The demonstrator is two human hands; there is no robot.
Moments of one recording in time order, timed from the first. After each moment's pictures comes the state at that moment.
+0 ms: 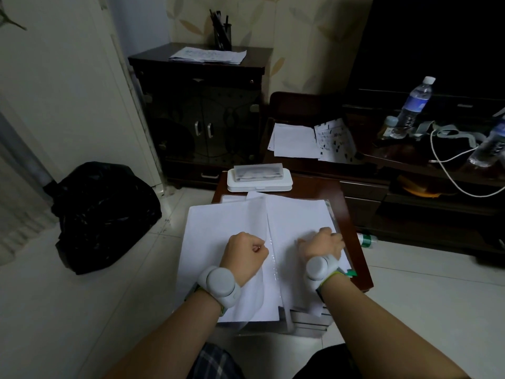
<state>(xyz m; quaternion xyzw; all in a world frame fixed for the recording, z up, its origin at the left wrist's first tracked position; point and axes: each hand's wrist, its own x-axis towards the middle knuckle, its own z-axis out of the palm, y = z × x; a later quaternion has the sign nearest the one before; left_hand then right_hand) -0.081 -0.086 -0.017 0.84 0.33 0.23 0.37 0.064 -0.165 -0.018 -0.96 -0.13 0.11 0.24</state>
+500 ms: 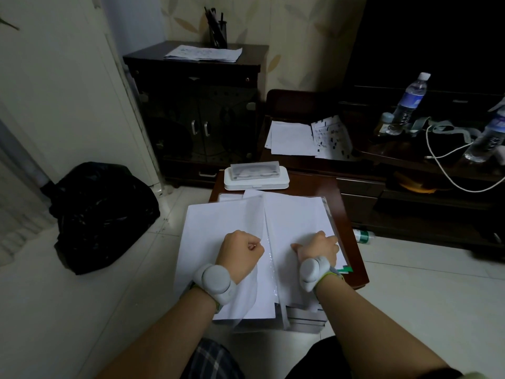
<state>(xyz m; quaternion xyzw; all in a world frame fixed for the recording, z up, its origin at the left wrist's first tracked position) -0.083 -0.083 -0.021 0.84 0.33 0.22 0.38 0.062 -0.173 -0.023 -0.96 -0.13 0.15 0.22</state>
